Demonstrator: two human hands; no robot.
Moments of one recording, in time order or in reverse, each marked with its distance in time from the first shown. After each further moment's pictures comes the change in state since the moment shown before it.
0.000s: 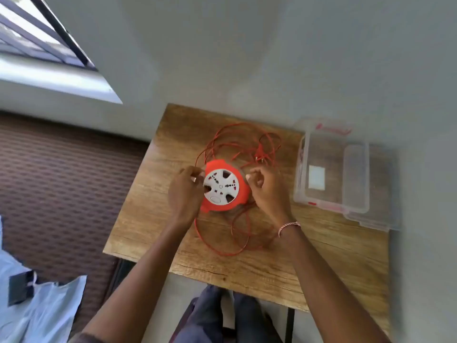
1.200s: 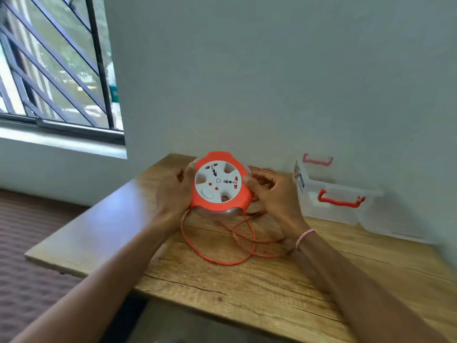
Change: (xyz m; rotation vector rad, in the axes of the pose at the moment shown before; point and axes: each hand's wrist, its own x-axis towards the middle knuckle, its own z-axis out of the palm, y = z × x) left_hand -0.022 -0.066 0.044 -0.552 0.308 0.444; right_hand -0.040 0.055 0.037 0.395 0.310 -0.507
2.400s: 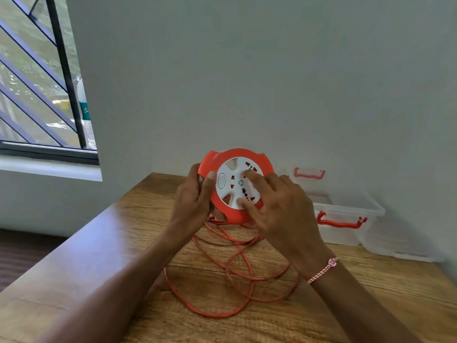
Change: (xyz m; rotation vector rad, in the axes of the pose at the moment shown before) left_hand 0.036 0.009 0.062 -0.204 -0.235 0.437; right_hand 0.005 -0.024 -0.020 -0.910 0.124 -0.535
